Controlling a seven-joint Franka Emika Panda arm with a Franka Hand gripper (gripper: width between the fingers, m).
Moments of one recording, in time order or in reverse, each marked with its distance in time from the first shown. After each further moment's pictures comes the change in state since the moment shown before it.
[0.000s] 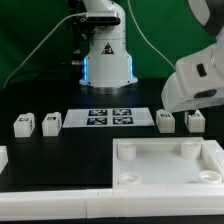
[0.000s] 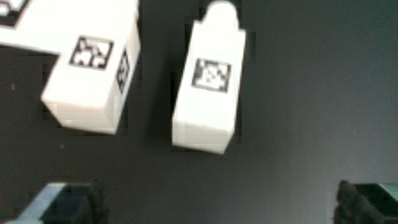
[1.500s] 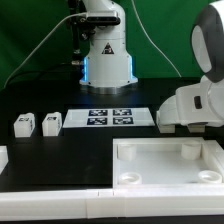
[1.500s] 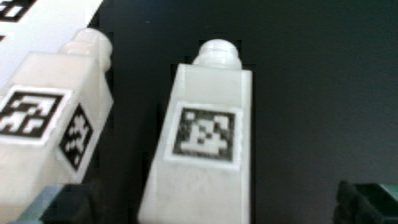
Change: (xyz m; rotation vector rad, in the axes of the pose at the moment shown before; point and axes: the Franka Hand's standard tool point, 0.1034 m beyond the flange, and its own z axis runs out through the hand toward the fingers) arm 0.000 -0.001 0.071 -0.020 -0.071 0.097
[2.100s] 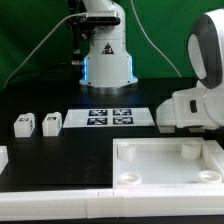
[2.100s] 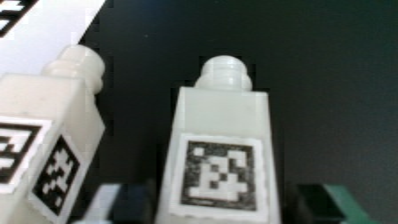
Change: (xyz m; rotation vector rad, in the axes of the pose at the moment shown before) arm 0.000 0.000 0.012 -0.004 -0.014 0.002
